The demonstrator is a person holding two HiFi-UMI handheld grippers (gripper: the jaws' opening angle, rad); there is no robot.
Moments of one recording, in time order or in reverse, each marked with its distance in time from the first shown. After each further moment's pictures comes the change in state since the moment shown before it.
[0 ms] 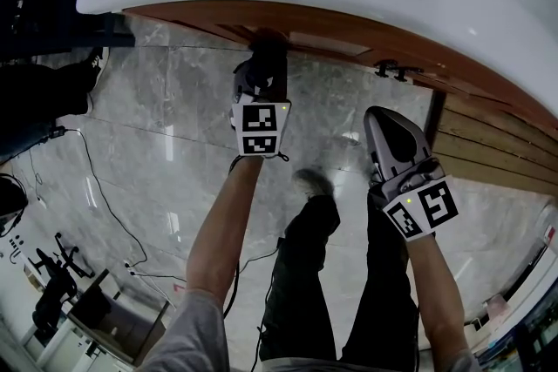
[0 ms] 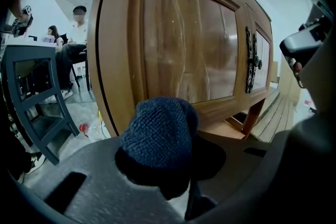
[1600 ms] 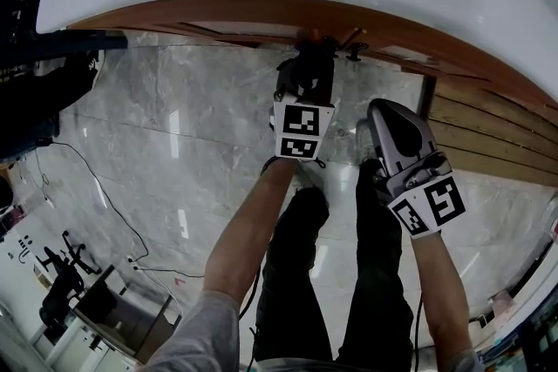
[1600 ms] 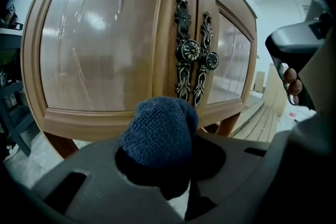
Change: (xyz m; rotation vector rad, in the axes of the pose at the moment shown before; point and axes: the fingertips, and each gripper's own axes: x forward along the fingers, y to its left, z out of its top) left arm 0.031 -0.172 0.028 -0.046 -0.020 -0.159; right arm -0.066 -0.058 0.004 0.019 -0.029 -0.005
